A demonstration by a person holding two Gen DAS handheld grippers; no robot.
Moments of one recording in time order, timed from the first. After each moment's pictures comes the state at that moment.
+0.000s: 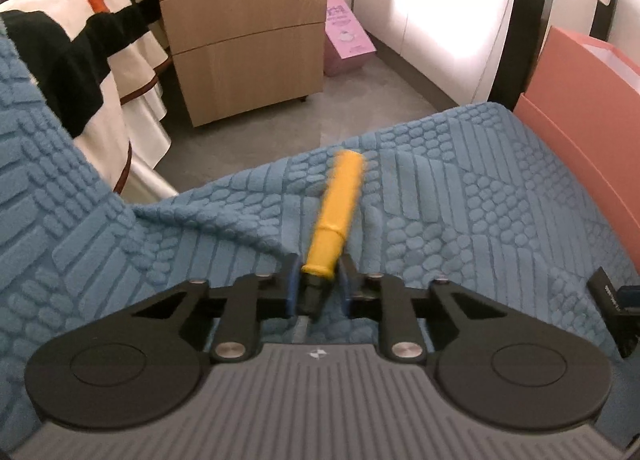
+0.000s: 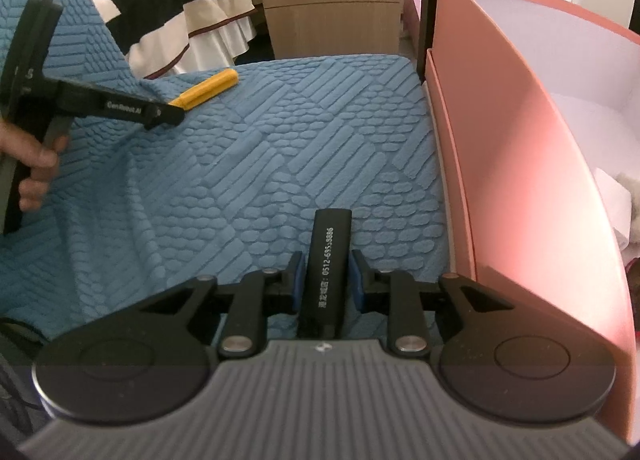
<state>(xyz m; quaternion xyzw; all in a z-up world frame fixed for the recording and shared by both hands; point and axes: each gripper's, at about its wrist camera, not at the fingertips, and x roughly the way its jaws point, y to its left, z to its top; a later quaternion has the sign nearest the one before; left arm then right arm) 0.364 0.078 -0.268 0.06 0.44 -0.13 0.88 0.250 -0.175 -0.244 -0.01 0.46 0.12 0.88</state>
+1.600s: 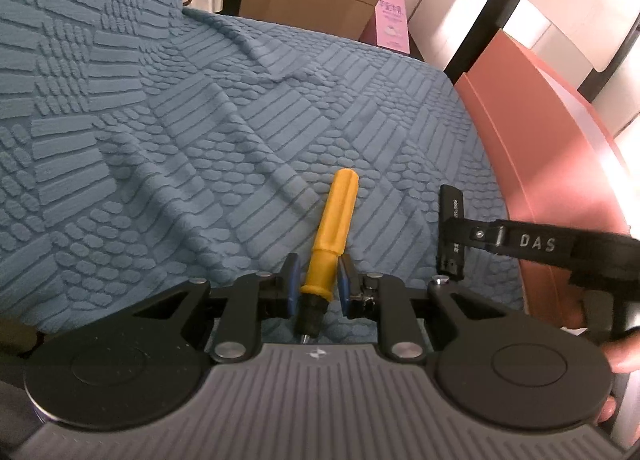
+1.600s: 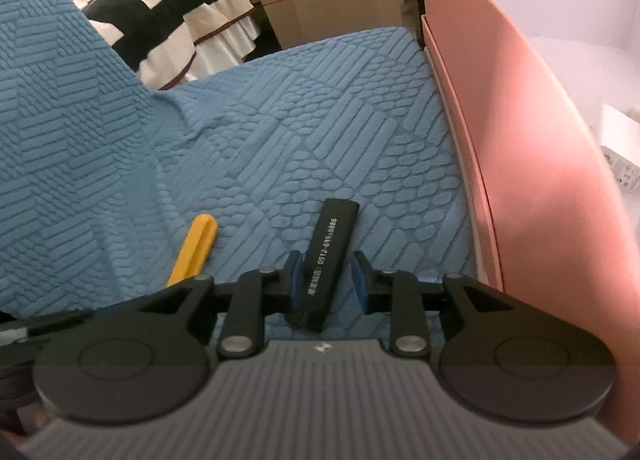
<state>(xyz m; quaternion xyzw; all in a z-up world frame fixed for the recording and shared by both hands) 0.171 0.027 -0.261 -0.16 0.47 -0.04 0.87 0.235 -0.185 -0.245 0.07 0.48 0.13 0.86</state>
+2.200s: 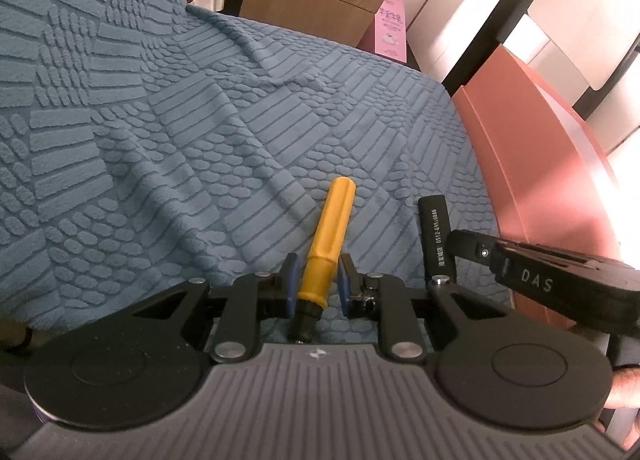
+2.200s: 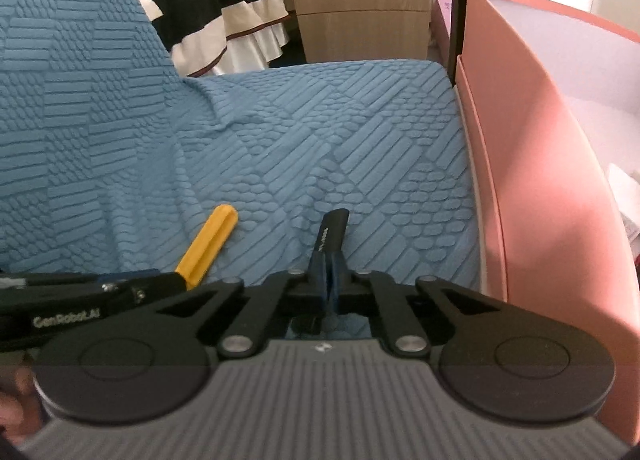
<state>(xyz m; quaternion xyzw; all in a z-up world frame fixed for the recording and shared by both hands) 0.170 0.032 -0.262 -0.18 0.47 -0.04 0.87 0.221 -0.171 -0.233 0.01 0.45 0.16 0.88</state>
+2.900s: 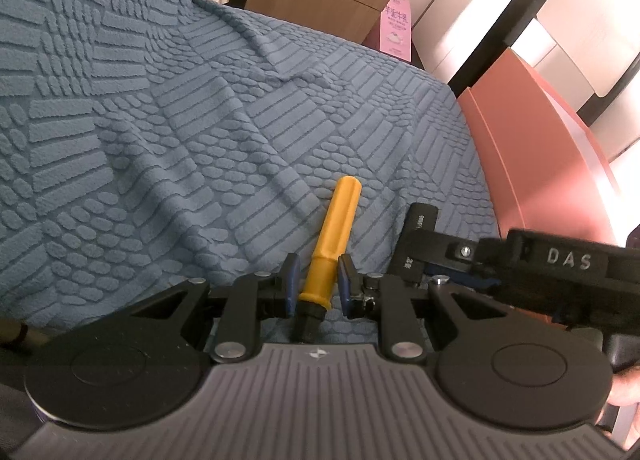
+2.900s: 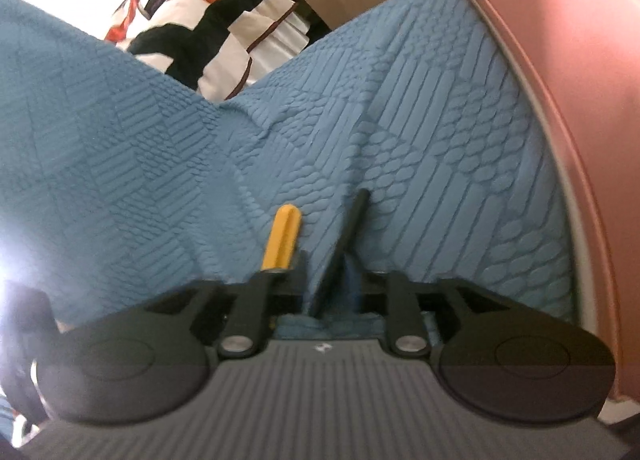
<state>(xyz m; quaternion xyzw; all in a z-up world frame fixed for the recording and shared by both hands) 0.173 0.035 -0.266 -0.20 0.47 -0.04 0.86 0.232 -0.194 -0.257 0.25 0.50 0.22 0.80</state>
